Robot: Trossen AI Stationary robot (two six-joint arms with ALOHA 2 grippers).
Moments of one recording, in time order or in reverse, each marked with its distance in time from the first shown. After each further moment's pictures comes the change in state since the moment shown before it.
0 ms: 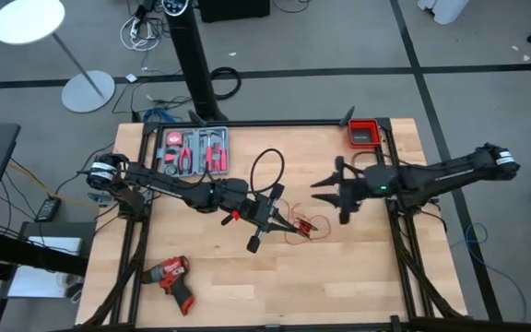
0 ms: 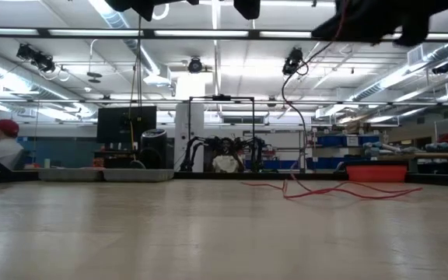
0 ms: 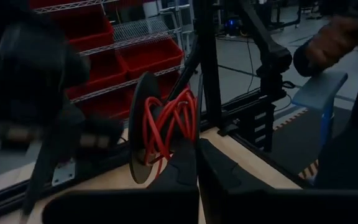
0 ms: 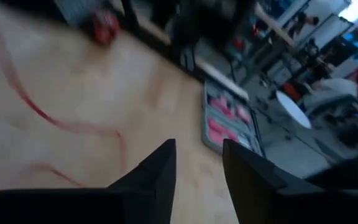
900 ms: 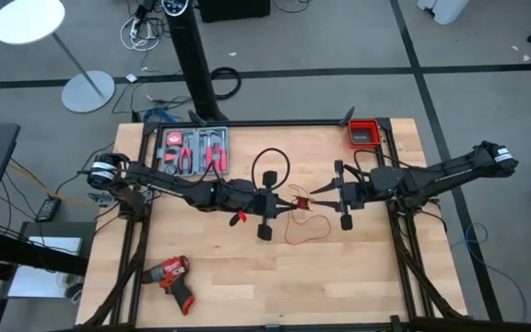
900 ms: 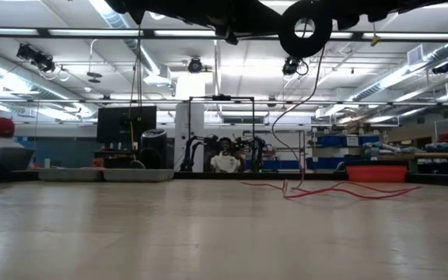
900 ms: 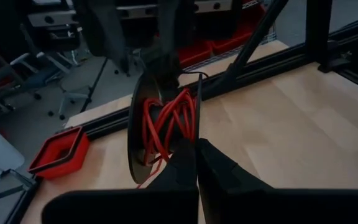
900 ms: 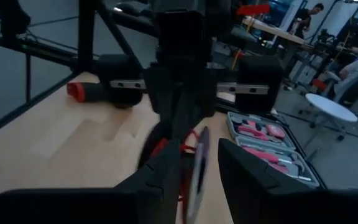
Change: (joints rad) left arm 0.011 0.000 0.000 -0.158 -0.388 0.106; right arm 0.056 0.006 0.000 0.137 -0.052 0.308
